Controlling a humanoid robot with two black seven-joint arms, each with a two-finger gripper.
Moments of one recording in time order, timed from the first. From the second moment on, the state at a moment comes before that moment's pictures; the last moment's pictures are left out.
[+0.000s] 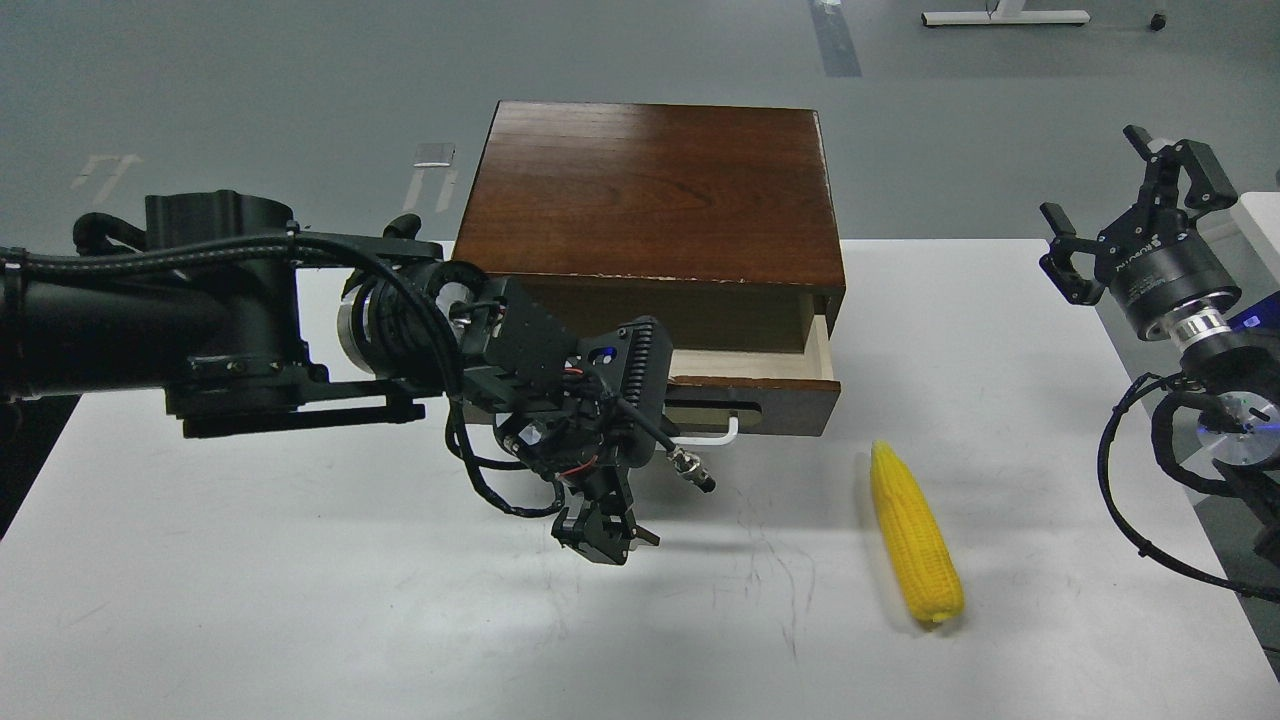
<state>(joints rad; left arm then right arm) -1.49 0.37 0.14 -1.54 2.18 -0.49 -0.49 0.69 -0.56 0.60 0.67 -0.03 0.46 0.49</state>
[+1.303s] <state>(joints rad) -1.58 0.78 -0.12 -1.40 0.88 -0.45 -0.49 0.75 -0.95 0.46 1.09 -0.48 0.49 0.49</state>
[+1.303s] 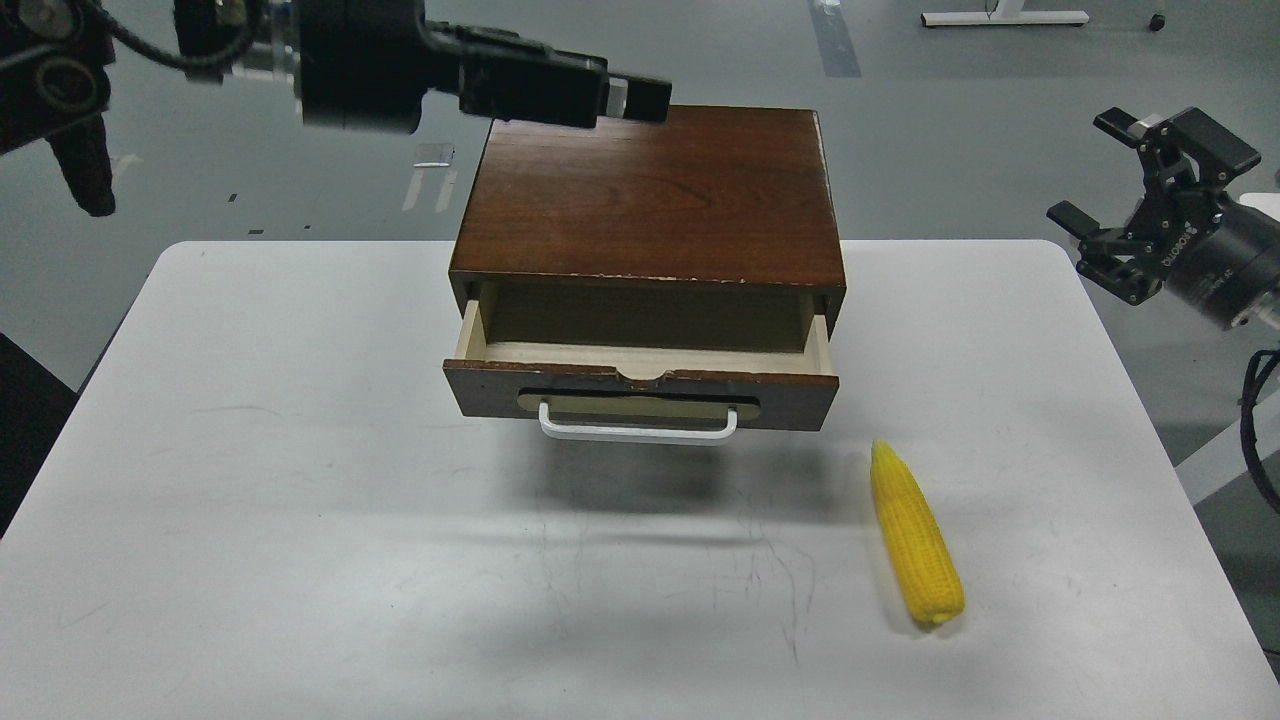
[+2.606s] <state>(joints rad) -1.16 0.75 -0.40 -1.35 0.46 -0.30 -0.49 0.96 -0.84 0.01 1.31 -1.75 0.49 0.49</state>
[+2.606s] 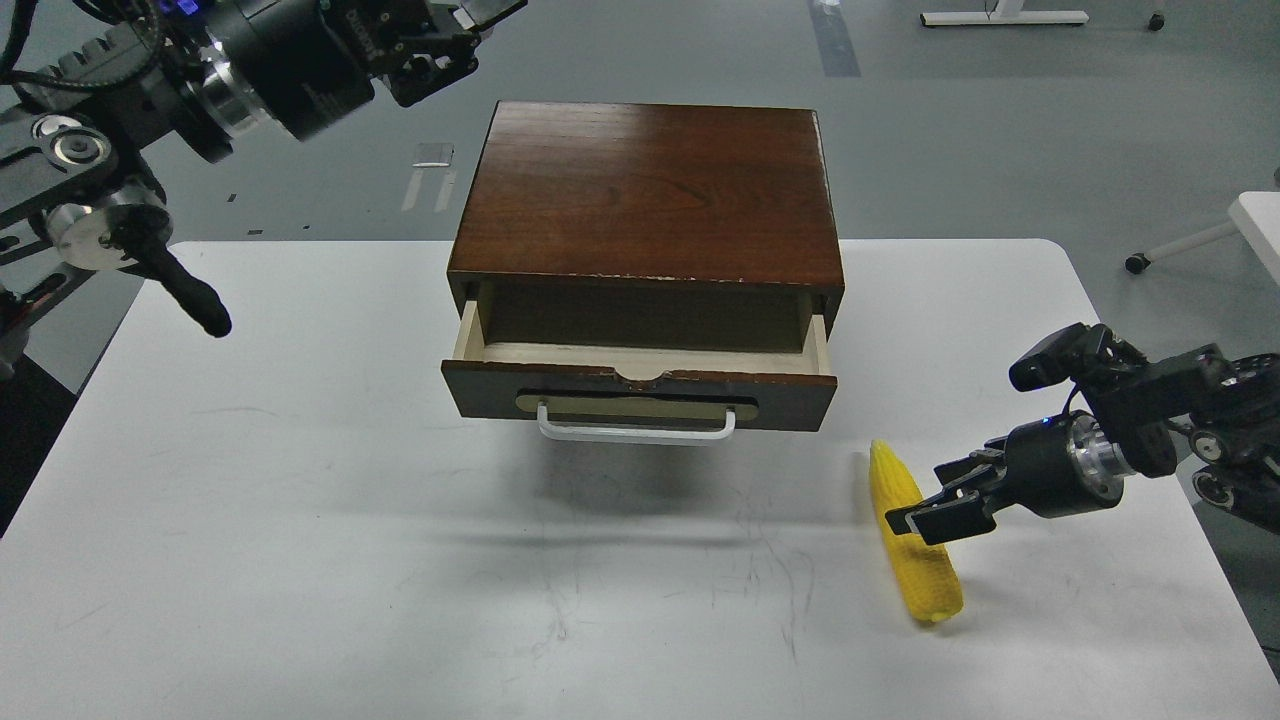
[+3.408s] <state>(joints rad) -1.14 0.79 -0.41 -1.36 0.46 -0.30 -0.49 0.95 -0.77 -0.04 1.25 -1.76 0.49 0.46</state>
